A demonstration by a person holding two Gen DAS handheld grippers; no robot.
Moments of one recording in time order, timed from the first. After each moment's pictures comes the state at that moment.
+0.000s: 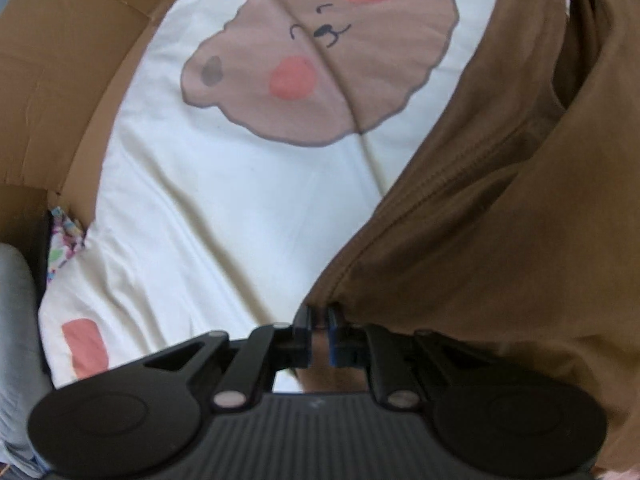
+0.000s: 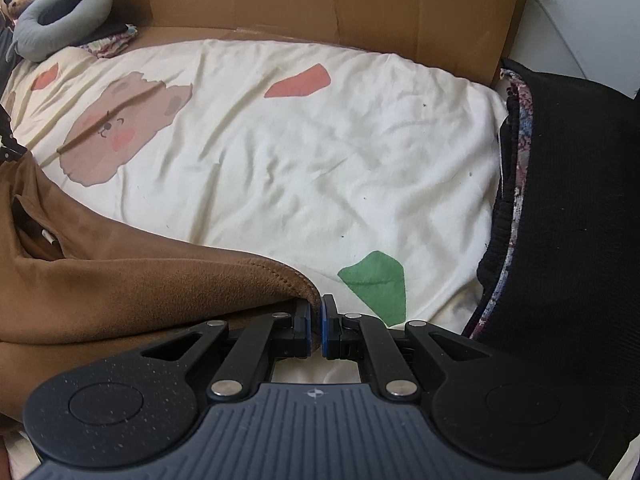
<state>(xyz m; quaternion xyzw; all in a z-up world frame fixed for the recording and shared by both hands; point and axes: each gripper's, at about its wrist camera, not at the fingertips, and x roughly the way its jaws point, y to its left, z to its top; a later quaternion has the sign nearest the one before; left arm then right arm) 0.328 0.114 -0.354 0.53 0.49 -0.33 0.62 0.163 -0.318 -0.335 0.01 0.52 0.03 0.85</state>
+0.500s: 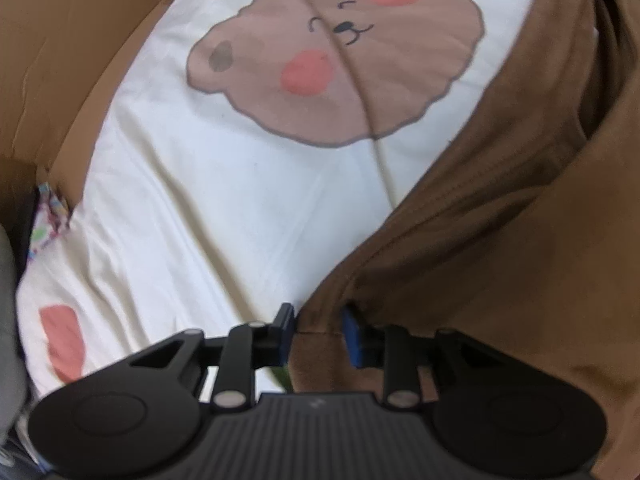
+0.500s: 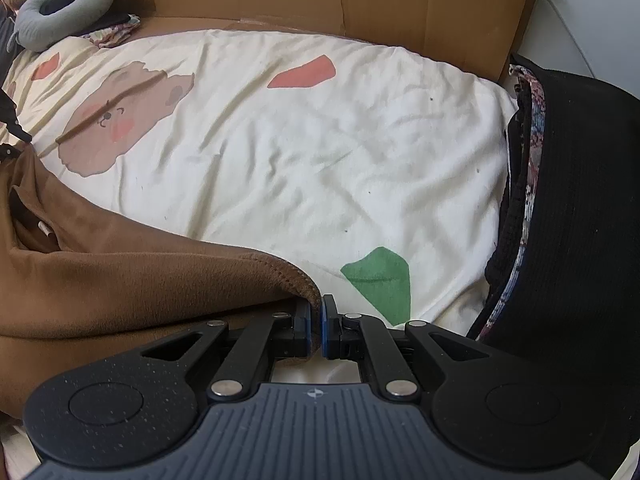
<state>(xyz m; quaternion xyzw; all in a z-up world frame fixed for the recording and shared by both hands) 0.339 0.116 -0.365 0.48 0.52 -0.32 0.63 0.165 -0.316 -0.341 0.00 0.53 0.03 0.85</state>
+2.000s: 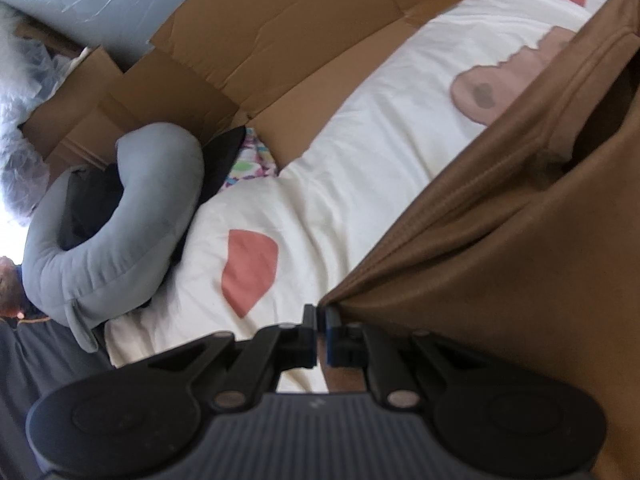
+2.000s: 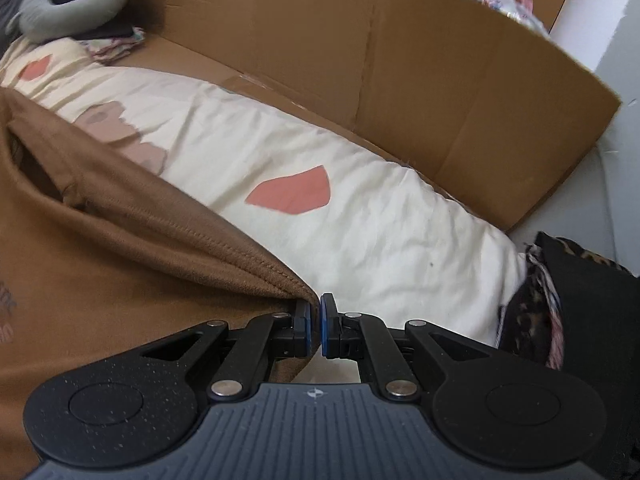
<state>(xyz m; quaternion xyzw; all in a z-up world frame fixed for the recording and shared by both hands) 0.394 0.178 -0.308 0.42 0.44 -0.12 0.78 0.285 -0.306 -0.323 -0.11 0.47 0.04 0.87</state>
